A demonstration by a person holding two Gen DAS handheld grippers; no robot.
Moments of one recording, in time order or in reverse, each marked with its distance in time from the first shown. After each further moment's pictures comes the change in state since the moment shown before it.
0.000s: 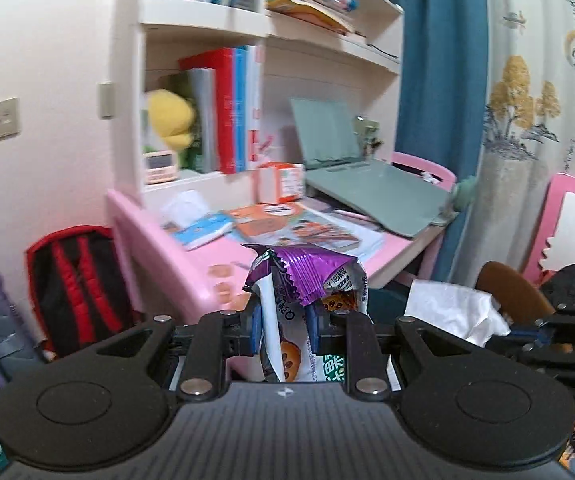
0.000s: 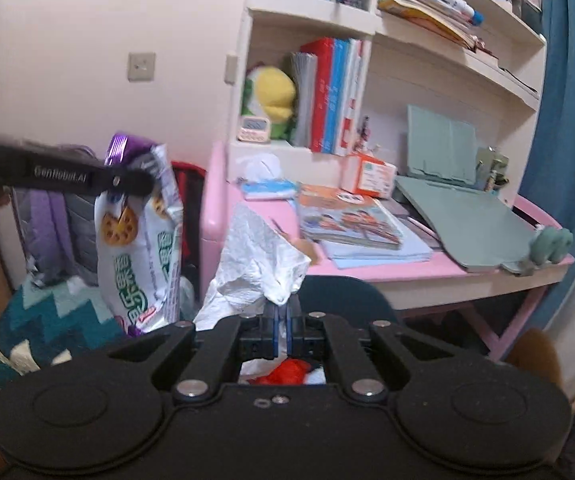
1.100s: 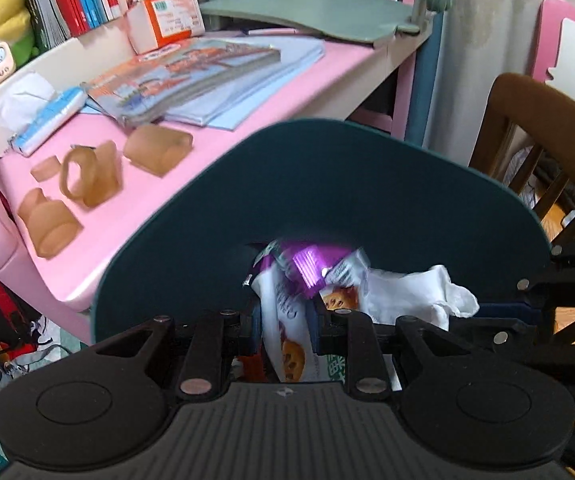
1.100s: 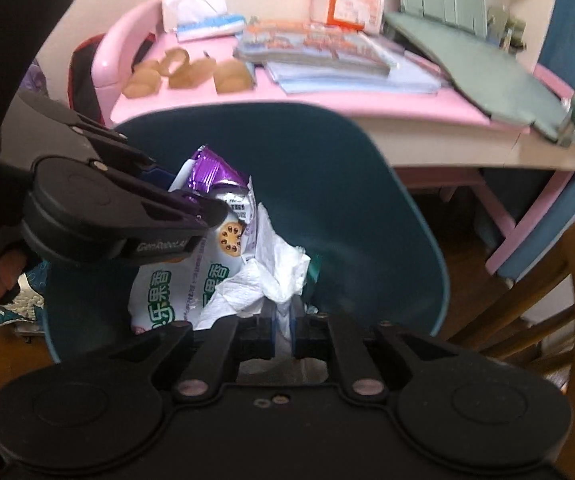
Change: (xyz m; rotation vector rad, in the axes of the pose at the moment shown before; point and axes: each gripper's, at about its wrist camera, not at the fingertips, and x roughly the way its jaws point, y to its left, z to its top) left arm 0.217 -0.088 -0.079 0.222 0.438 -0.062; right arm 0.148 -0.066 -0.069 0.086 0.395 0.029
